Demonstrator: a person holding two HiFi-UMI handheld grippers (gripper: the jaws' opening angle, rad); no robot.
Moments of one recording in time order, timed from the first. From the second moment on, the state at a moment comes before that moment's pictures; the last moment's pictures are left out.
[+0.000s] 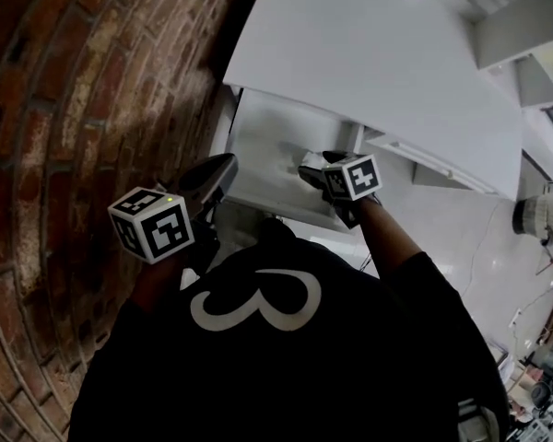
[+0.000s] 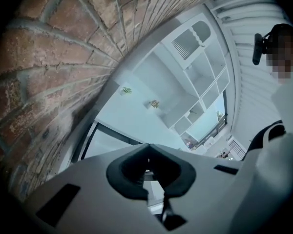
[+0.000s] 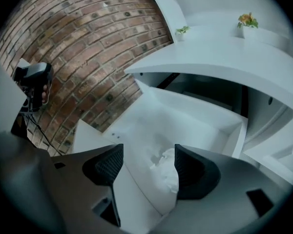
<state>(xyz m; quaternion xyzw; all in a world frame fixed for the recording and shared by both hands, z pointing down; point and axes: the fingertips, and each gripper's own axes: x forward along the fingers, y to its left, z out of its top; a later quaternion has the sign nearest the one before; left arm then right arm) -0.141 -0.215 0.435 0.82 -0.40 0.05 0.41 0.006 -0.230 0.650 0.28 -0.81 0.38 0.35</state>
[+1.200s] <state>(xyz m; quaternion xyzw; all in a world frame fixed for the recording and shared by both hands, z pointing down) -0.136 -0.237 0.480 0.80 -0.40 0.08 0.43 0.000 -0.238 0.770 0.29 -0.72 0.43 0.46</state>
